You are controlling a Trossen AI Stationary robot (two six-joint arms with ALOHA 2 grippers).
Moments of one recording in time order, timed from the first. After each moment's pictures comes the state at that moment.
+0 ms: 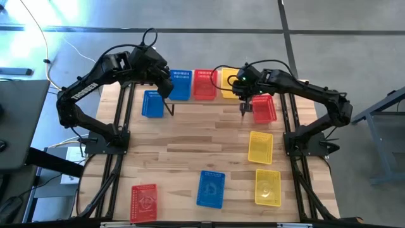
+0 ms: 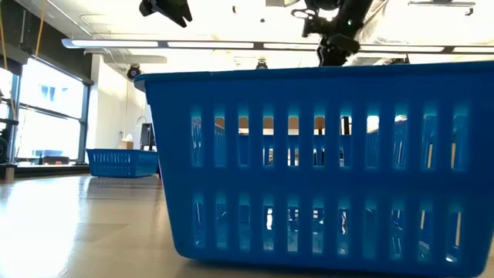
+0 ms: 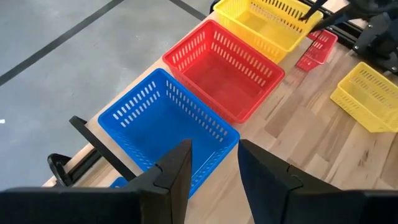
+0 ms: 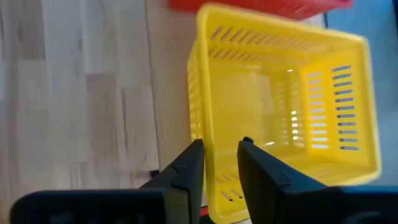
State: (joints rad) left arm 0.56 1.37 1.74 -1.18 -0.13 -0.21; right arm -0.43 1.45 1.39 -0.95 0.14 -0.45
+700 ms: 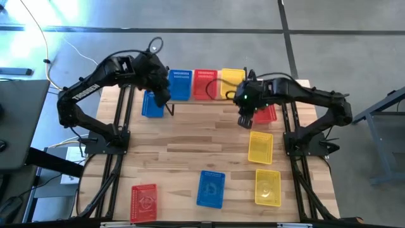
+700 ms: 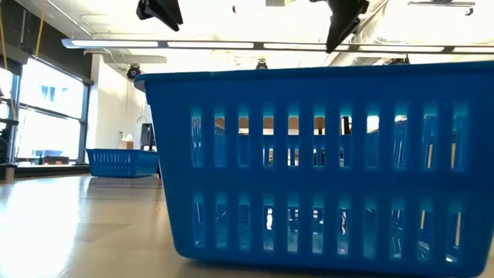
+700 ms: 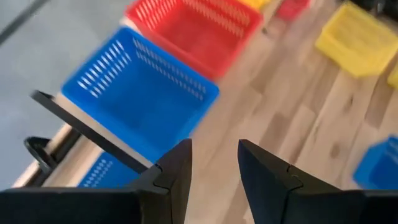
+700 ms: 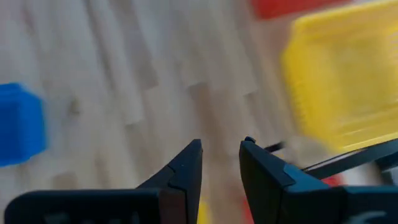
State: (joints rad) left arm 0.52 1.37 1.71 -1.30 -0.04 -0.15; right arm -0.15 1.45 1.57 -1.24 0.09 0.13
